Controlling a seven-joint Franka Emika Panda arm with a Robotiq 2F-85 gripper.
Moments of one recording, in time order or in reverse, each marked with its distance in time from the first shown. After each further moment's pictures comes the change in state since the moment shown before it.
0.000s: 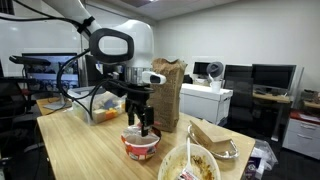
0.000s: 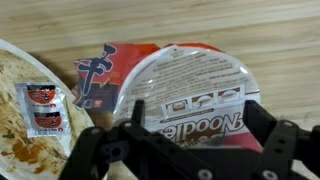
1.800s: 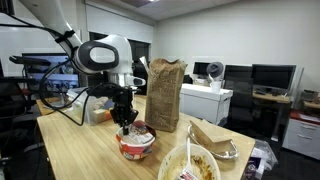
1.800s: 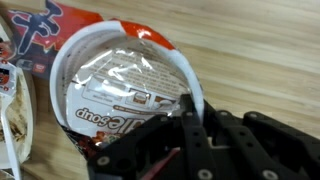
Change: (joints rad) arm 0.032 -0.060 0.121 -0.167 -0.290 0.132 0.057
